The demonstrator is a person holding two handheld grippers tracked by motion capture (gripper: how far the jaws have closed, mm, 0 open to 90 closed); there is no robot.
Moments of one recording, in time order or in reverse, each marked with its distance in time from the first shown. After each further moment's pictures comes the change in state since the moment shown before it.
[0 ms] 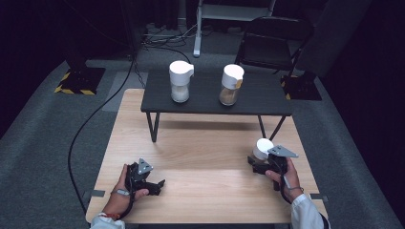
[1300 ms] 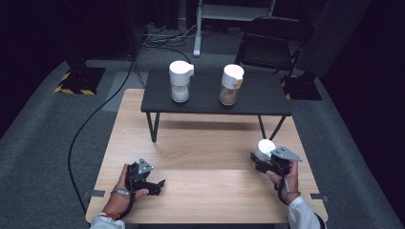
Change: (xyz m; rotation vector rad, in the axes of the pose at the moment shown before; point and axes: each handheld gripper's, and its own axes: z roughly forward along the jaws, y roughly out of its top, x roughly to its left) left arm 0.000 0.000 0.000 -0.001 -0.003 0.001; right arm 0.013 -0.004 -0.018 -0.089 -0.035 -0.021
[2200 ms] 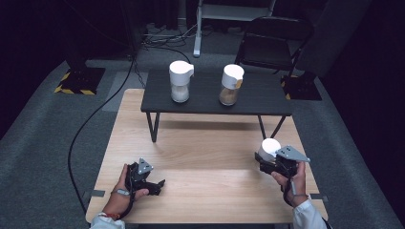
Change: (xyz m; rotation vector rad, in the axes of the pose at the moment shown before) left arm 0.000 0.000 0.000 0.000 0.000 0.000; right arm 0.009 0.028 -0.032 0.009 -0.011 -0.045
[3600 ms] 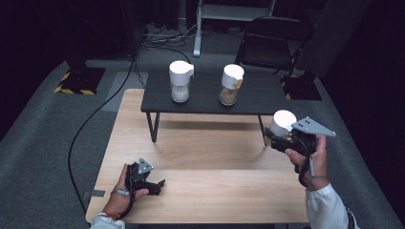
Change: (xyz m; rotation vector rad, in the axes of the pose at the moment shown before) left arm 0.000 0.000 0.000 0.000 0.000 0.000; right arm 0.003 0.110 -0.052 -0.061 -0.037 -0.038
